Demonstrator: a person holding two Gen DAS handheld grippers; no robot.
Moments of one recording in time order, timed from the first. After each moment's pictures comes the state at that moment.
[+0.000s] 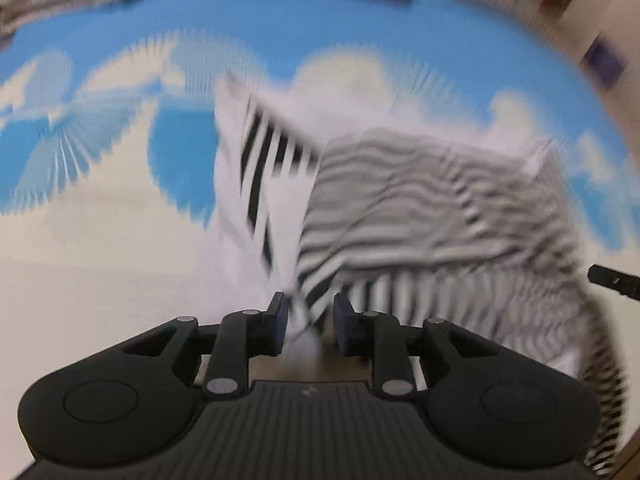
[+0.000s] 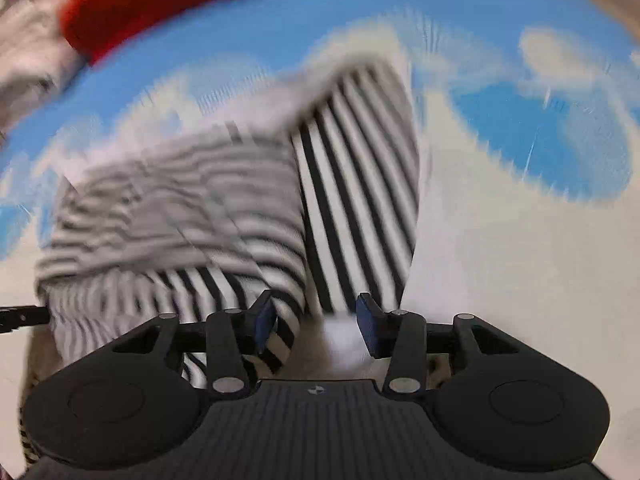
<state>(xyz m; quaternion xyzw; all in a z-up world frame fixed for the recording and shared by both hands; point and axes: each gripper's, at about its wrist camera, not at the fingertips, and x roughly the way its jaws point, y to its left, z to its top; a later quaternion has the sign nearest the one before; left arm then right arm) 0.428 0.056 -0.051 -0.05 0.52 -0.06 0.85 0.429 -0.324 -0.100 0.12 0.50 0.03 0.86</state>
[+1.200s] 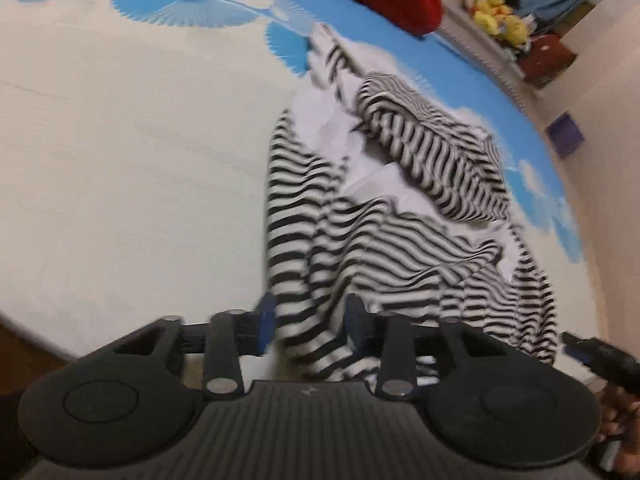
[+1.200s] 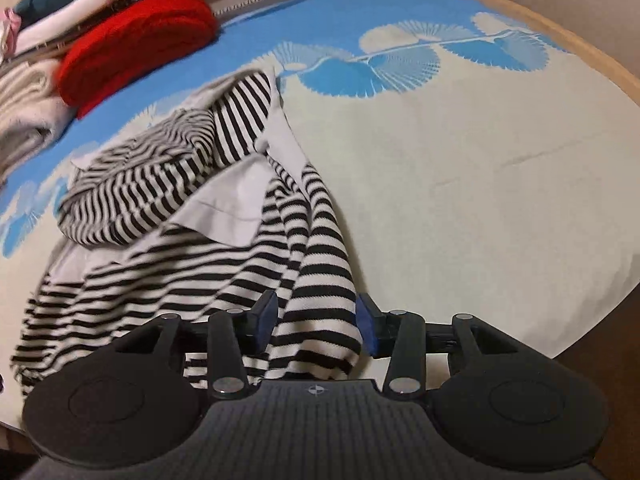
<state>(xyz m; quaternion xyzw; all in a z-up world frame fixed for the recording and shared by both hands) 0.166 0.154 -0.062 -0.21 0.51 -0.06 0.83 0.175 -0.383 -0.103 0.17 0.48 -0.07 0.86</state>
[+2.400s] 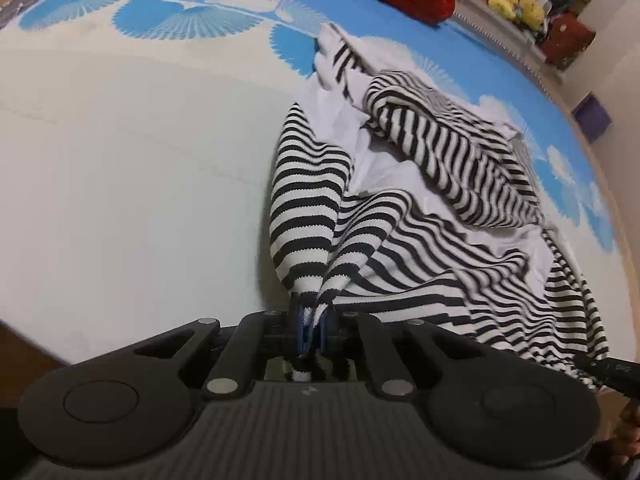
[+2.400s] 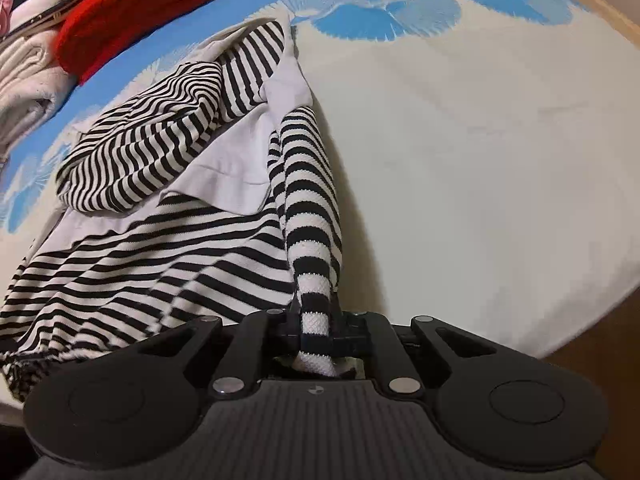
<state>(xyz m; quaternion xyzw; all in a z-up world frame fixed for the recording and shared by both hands) 0.189 0.118 -0.058 -0.15 0.54 0.00 0.83 0.193 -0.386 -0.123 0.21 0.55 -0.02 0.81</state>
